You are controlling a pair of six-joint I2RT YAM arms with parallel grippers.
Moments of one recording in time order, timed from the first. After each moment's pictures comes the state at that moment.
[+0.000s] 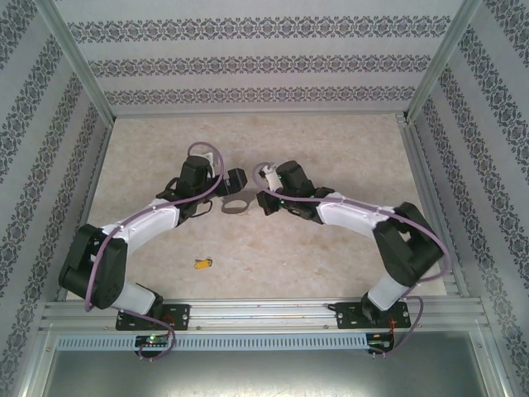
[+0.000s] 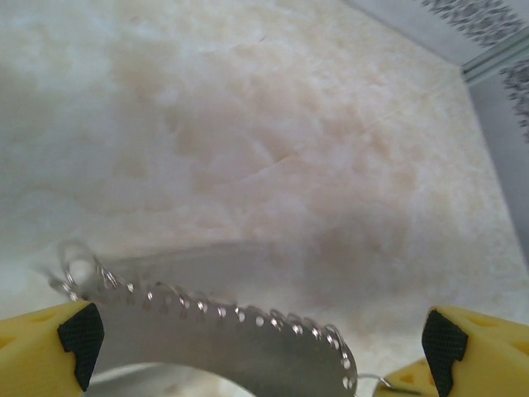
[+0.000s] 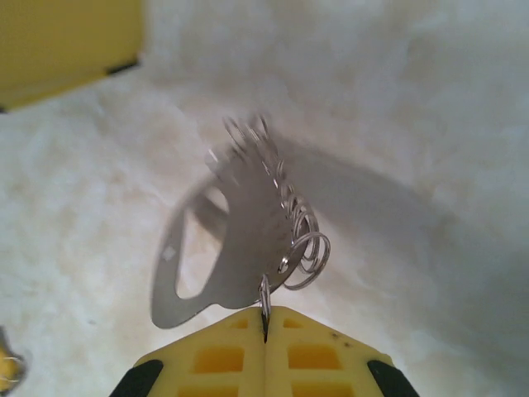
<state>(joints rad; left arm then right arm) -0.39 1.45 0.86 0.03 0.16 -0.63 0.66 1.61 0.96 -0.02 -0.25 0.23</state>
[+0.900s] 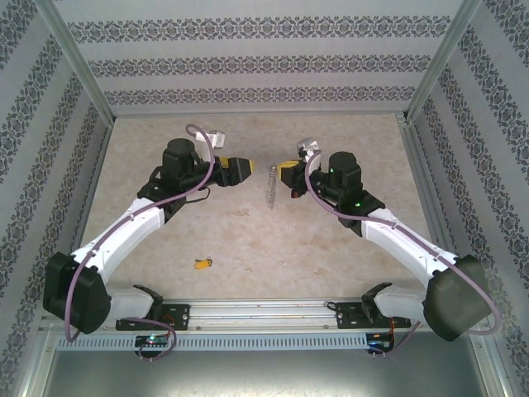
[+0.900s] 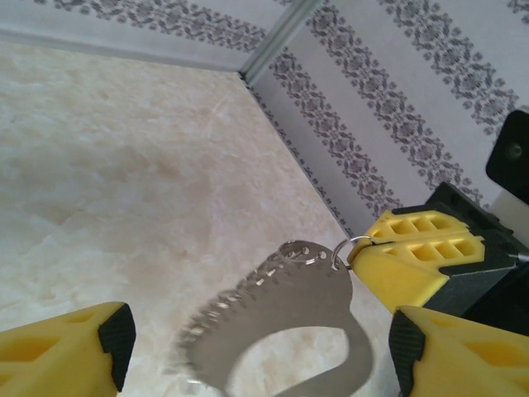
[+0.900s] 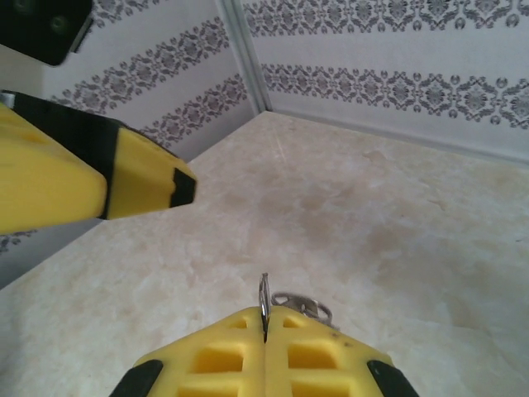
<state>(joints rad) -0.39 1.30 0.99 -0.01 0.54 -0.52 0.47 1.23 0.82 0.19 -0.46 0.21</state>
